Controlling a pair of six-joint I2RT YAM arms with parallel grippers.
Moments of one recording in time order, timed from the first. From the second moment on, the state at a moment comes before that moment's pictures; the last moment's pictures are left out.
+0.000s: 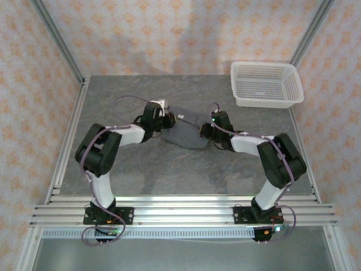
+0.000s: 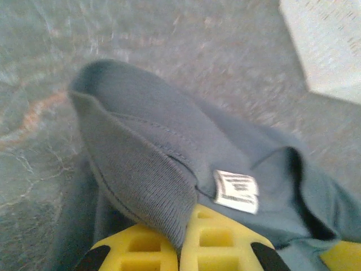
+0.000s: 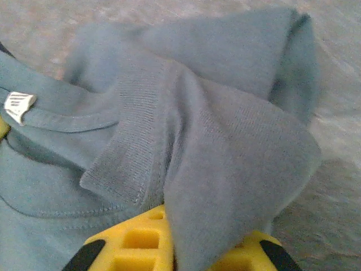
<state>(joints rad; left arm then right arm) -0.38 1.91 1.03 0.28 0.21 -0.57 0.45 1.69 0.79 0.16 -0.10 0.67</state>
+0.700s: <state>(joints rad) -0.41 1.99 1.28 0.11 0.16 -0.46 0.35 1.72 0.90 0.09 -0.10 0.71</state>
